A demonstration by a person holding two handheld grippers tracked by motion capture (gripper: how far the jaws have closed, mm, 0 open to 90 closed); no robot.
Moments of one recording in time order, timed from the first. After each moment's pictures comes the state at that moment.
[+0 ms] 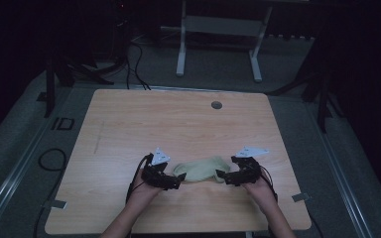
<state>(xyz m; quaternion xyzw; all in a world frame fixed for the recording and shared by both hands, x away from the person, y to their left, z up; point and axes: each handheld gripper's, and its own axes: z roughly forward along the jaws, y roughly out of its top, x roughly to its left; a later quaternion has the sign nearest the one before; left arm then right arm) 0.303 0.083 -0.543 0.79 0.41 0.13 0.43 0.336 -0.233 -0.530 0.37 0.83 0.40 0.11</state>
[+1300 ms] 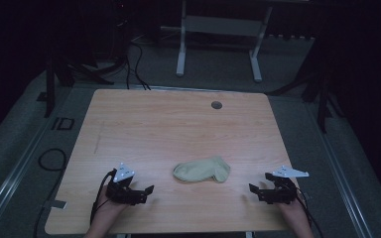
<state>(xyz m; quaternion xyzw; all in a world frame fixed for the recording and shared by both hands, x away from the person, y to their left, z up) 0.250 0.173 -0.561 0.77 0.46 0.15 0.41 0.285 -0.337 -0.552 0.44 0.80 0.39 0.15</state>
